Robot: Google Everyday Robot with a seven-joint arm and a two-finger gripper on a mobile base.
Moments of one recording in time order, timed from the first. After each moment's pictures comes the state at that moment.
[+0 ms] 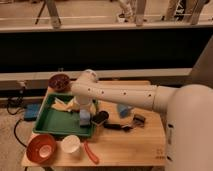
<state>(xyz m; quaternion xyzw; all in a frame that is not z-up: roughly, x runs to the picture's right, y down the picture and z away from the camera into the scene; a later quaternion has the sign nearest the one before) -0.141 0.121 0.780 -0.14 -0.27 -0.58 0.75</state>
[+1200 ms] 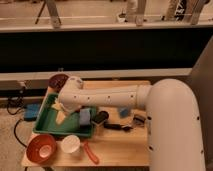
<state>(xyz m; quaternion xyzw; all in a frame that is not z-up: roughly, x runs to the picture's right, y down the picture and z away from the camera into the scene) -0.217 0.136 0.804 0.05 -0.30 -0.89 0.34</state>
